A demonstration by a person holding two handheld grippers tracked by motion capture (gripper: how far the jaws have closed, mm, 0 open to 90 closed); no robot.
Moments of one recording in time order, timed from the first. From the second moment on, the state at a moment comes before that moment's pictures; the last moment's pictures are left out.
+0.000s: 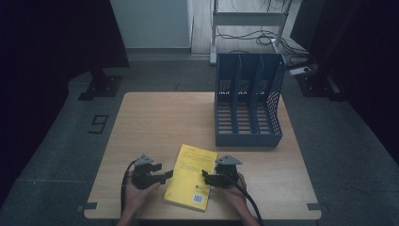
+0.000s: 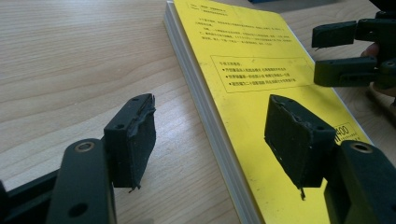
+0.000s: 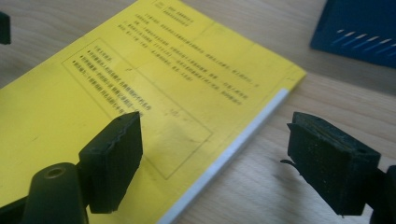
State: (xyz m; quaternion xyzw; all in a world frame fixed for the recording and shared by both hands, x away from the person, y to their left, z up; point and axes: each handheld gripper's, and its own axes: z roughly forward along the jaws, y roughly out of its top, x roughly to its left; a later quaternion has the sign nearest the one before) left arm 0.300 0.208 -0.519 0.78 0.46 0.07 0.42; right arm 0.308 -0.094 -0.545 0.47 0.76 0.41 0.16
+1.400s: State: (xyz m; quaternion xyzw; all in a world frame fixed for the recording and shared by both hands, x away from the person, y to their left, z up) left arm 0.301 0.160 -0.537 0.81 0.45 0.07 0.38; right arm 0.304 -0.083 -0.552 0.47 0.77 0.42 0.14
